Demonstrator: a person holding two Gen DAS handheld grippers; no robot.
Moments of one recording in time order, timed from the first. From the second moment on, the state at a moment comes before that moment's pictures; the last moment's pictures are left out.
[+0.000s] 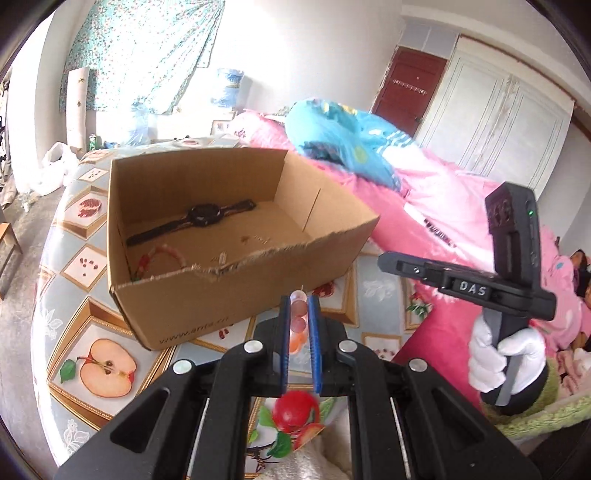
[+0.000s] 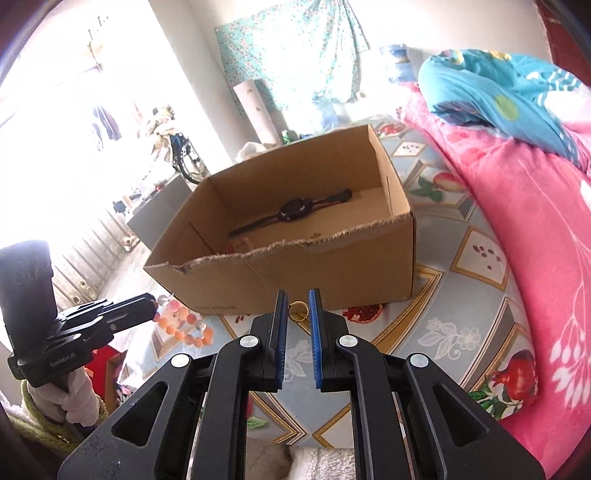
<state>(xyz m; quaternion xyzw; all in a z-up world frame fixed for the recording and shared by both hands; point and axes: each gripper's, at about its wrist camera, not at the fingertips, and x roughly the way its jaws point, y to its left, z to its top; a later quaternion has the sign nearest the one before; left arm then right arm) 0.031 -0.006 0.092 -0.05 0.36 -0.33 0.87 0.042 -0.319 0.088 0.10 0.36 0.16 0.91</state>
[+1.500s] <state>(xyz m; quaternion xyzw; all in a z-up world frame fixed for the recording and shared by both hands) 0.071 -0.013 0.131 -0.09 0.34 -0.37 0.86 0.055 -0.268 -0.020 -0.05 0.36 0.05 0.93</state>
